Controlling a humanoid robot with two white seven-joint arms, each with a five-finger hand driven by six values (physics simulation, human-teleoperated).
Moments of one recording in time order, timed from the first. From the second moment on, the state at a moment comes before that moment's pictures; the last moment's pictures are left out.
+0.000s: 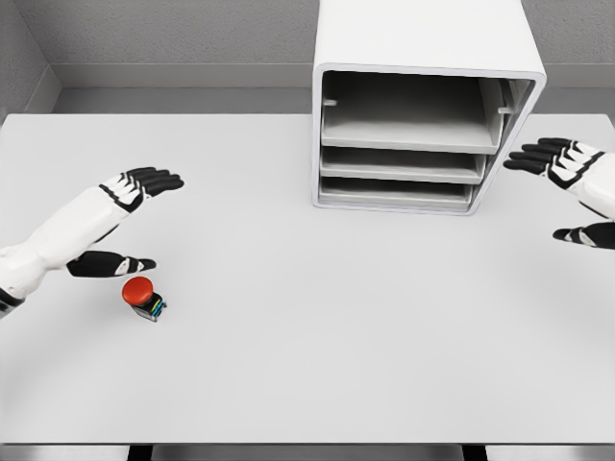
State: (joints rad) left arm 0.02 0.59 0.03 -1.76 -0.26 -0.61 -0.39; right arm 0.05 -1.03 -0.02 -1.76 0.23 -0.61 0.19
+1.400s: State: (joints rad) left arm 0.18 0.77 -0.05 -1.75 0.07 -0.61 -0.39; right arm -0.17 -0.86 0.21 -1.77 0.31 -0.61 0.24
